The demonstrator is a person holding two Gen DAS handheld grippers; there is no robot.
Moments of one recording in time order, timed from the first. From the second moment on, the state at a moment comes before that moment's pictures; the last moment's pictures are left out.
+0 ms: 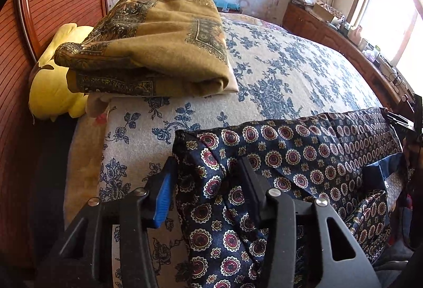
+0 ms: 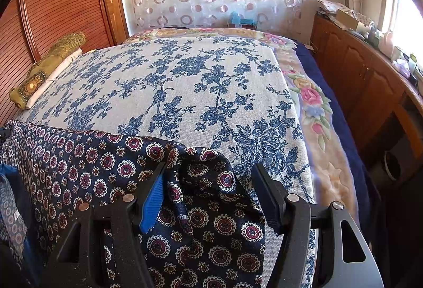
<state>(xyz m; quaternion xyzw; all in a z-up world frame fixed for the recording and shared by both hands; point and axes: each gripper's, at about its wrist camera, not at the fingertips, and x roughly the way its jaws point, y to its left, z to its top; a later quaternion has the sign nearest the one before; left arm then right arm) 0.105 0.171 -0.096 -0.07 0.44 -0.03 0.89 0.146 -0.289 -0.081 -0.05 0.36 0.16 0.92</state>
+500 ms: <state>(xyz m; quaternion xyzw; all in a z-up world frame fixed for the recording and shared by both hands) 0.103 0.167 -0.091 -0.07 0.42 -0.04 0.90 0.146 -0.286 -0.080 -0.05 0.36 0.16 0.92</state>
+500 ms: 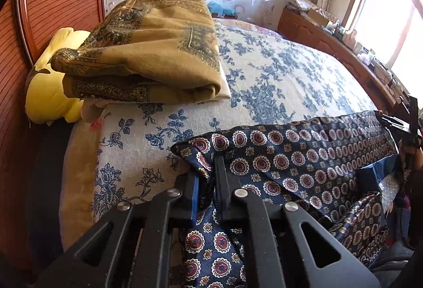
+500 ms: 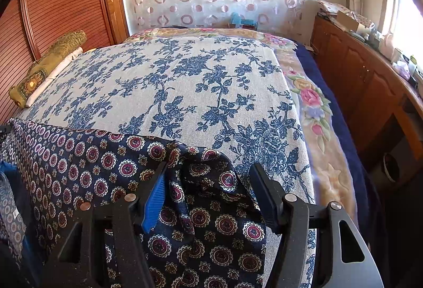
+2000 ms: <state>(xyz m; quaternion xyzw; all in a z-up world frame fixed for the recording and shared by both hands) 0.252 0.146 0.007 0.00 0.36 -0.05 0.93 0.287 -0.247 0.056 -0.09 0.32 0.08 0.94</state>
